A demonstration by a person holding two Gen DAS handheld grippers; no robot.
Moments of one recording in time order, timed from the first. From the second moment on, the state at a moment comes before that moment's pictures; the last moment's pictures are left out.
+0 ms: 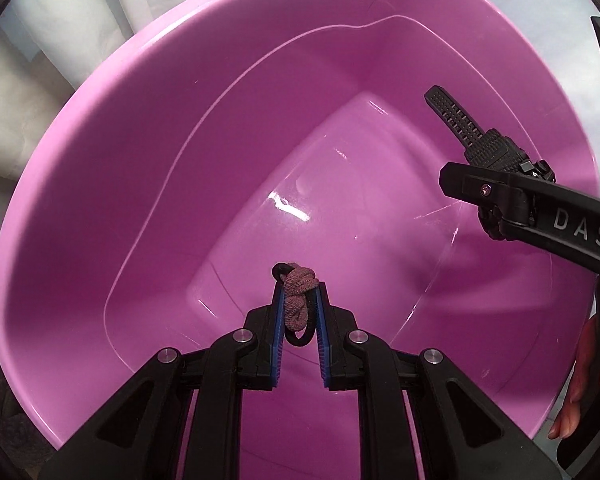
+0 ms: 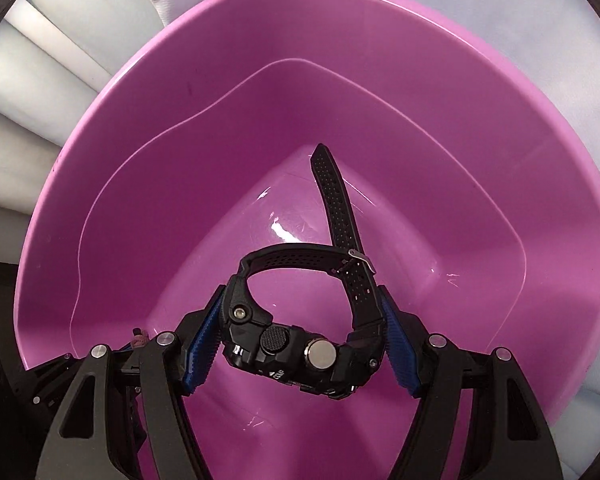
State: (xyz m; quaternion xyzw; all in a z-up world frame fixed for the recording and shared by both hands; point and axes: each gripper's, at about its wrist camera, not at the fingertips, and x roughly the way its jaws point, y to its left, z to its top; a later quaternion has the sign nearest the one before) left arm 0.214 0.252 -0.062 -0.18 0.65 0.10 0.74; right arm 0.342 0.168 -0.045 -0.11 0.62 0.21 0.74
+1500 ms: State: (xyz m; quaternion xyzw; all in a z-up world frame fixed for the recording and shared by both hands) left arm 0.208 0.251 -0.038 -0.15 0.63 0.12 0.76; right arm 0.316 0.142 -0.026 -0.10 0.62 0.18 0.76
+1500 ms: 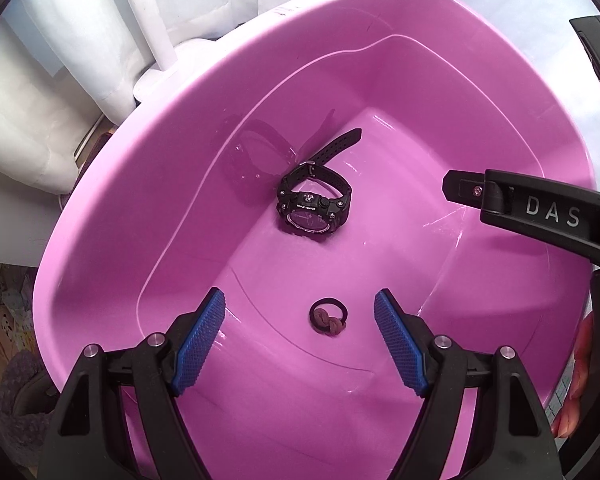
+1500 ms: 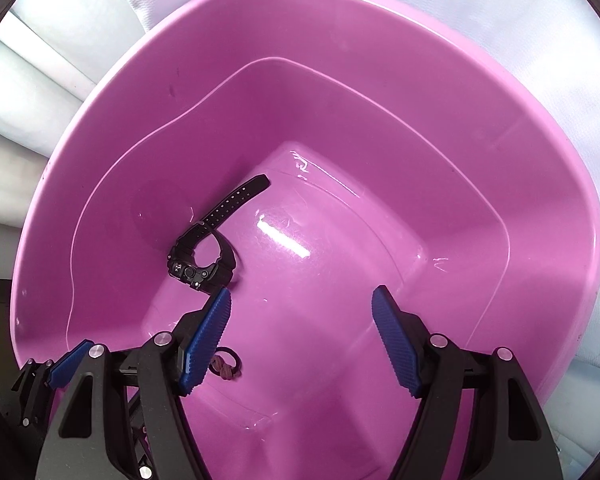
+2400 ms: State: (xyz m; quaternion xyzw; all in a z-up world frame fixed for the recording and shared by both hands) left arm 0.133 0.240 0.036 -0.12 0.54 0.10 0.83; right arm 0.240 0.100 0.041 -0.05 0.54 0.21 0.81
